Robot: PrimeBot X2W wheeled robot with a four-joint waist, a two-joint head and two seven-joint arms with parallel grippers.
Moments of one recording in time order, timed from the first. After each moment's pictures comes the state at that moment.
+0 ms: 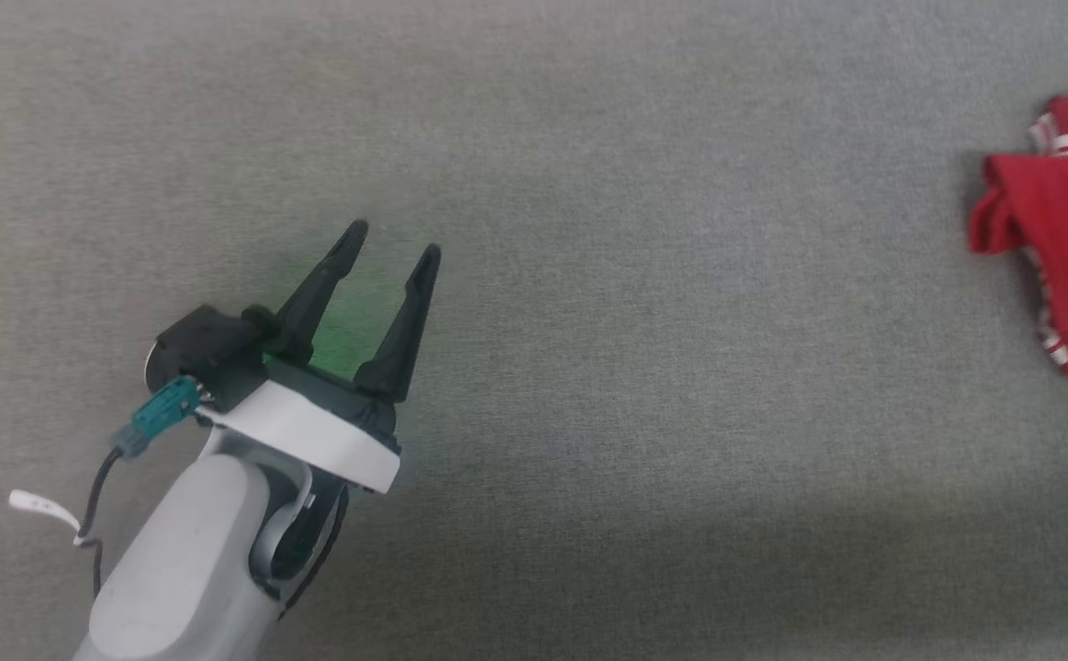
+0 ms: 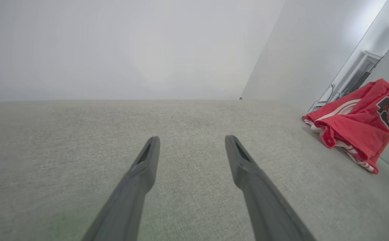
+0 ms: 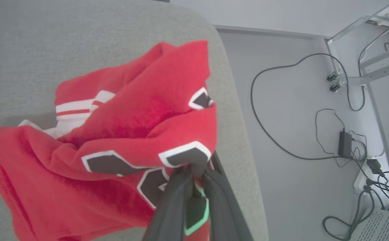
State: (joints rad) left arm -0.43 0.31 -0.36 0.19 -0.55 -0.13 -0.26; right arm -0.68 -0.75 -0.14 0.40 0.44 0.13 0.79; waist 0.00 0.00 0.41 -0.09
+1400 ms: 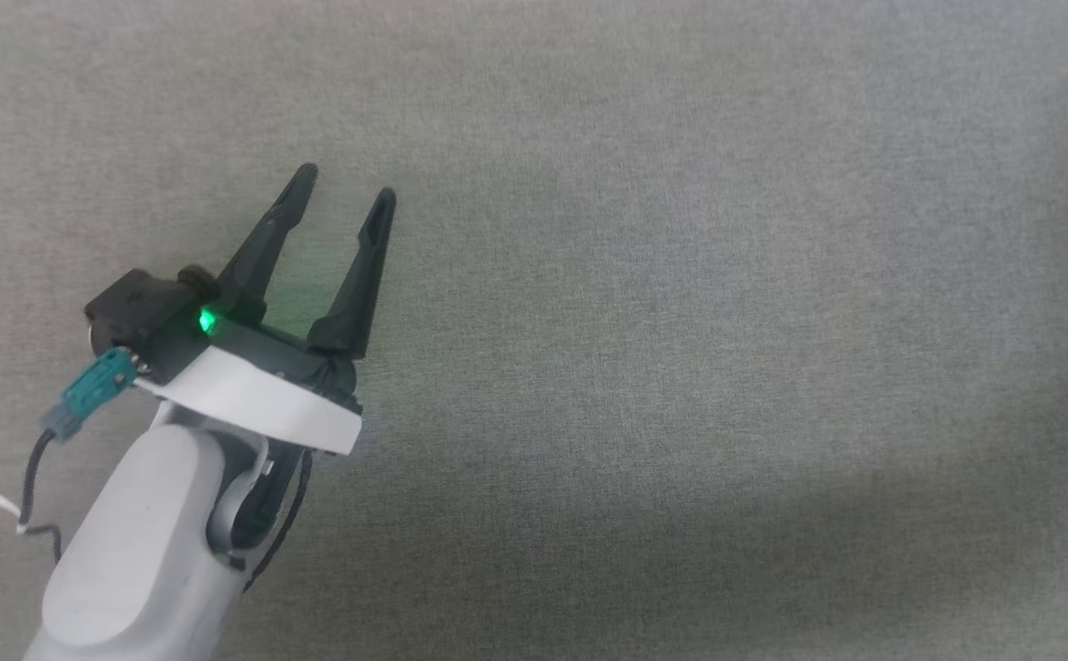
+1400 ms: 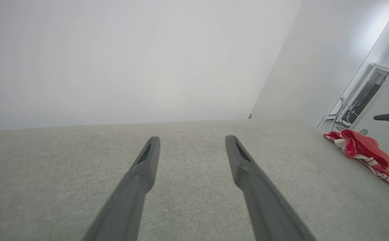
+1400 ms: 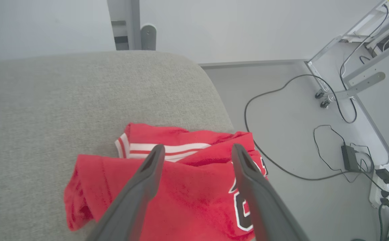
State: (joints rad) left arm -0.48 0.34 -0.32 0.15 -0.55 -0.13 -0.26; right arm -0.92 -0.63 -0.22 0.82 0.19 0.13 0.39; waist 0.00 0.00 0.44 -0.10
